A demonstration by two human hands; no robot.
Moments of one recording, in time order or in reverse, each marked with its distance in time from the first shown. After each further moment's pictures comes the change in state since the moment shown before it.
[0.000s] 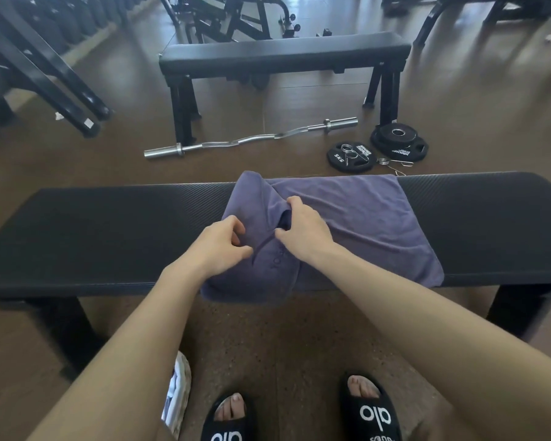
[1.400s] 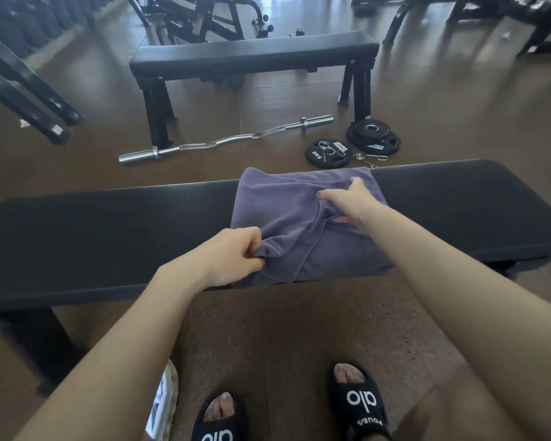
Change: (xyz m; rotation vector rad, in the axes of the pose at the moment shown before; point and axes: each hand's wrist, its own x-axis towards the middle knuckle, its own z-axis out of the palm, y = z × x) left_hand -0.033 0.052 -0.001 0.150 -0.256 0.291; right_hand 0.025 0.077 -0.078 0.662 0.058 0.553
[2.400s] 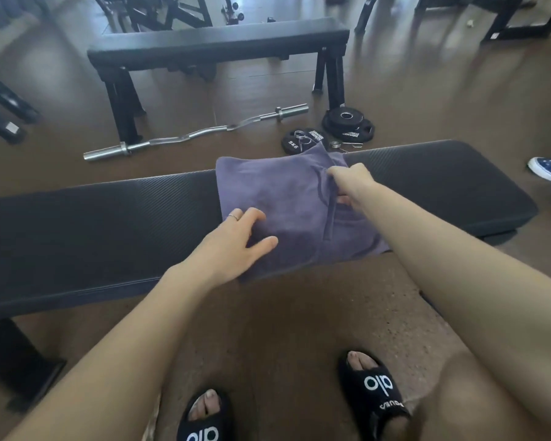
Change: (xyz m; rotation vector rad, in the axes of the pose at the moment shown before) left_hand 0.037 0.016 0.048 0.025 0.172 0.040; right_hand 0.032 0.015 -0.046 0.152 0.141 0.018
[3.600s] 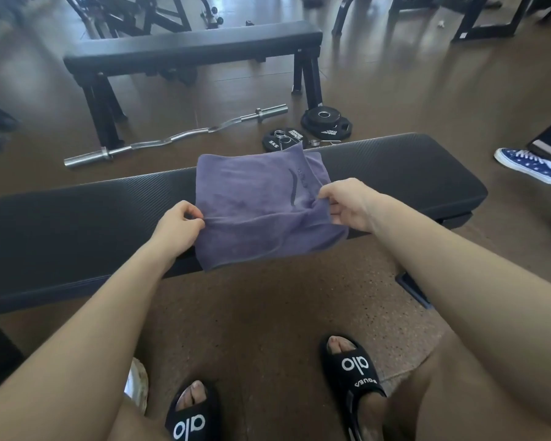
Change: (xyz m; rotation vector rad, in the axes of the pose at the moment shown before) left_hand 0.004 -0.023 -0.008 -0.449 0.220 -0.482; right_hand -0.086 0.023 -0.061 0.096 -0.219 0.083
